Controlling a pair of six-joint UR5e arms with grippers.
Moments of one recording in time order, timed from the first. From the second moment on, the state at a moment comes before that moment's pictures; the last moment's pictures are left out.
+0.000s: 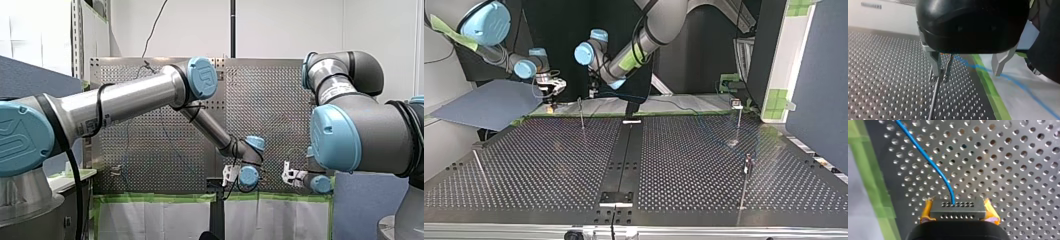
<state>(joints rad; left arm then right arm) -0.85 -2.79 -1.01 -2.77 -2.13 -1.62 1.64 -0.47 1.53 -0.92 1.21 1.67</state>
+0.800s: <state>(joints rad) -0.83 -2.77 -0.99 -2.99 -1.98 -1.83 1.60 -0.60 1.74 -1.12 1.20 1.74</state>
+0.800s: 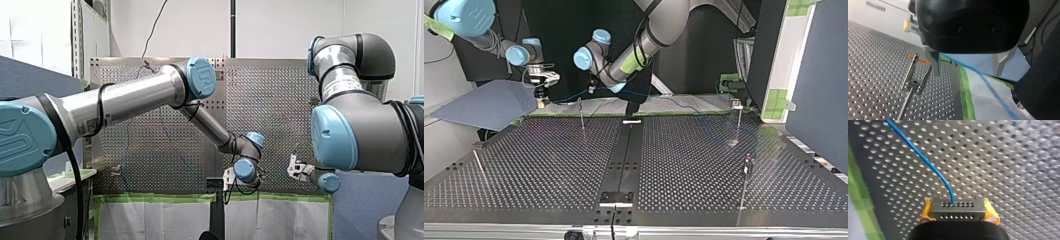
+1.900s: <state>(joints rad) -0.86 -2.71 -1.04 -3.26 -1.99 -1.86 1.64 -0.62 1.95 -1.15 1.33 1.71</state>
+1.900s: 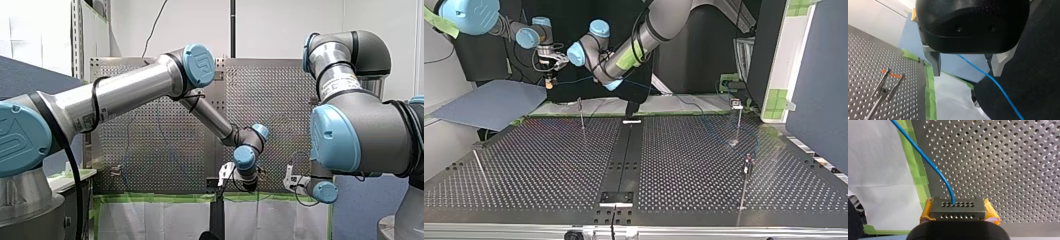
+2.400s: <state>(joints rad) -0.82 -2.71 -0.97 -3.40 -2.01 -1.83 1.65 -0.62 1.95 -1.17 1.33 1.71</state>
